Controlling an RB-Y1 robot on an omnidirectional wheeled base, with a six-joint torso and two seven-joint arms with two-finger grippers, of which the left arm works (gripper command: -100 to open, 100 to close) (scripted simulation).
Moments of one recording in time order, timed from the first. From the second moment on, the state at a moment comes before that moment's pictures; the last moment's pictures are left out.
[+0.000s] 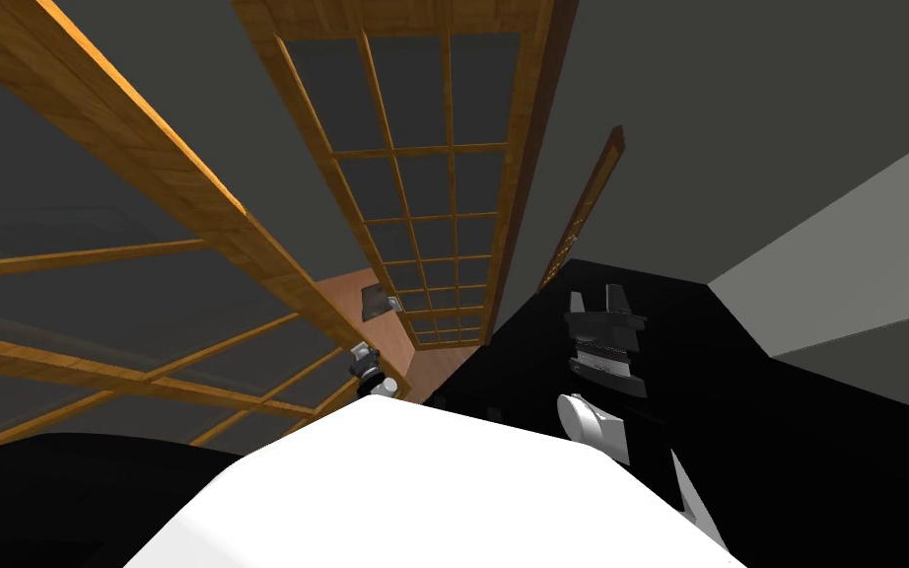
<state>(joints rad) 0.06 0.15 0.27 -0.75 0.90 -0.95 1.13</state>
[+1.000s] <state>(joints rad) 0.05 0.15 0.40 -0.73 1.00 -0.98 1.07</state>
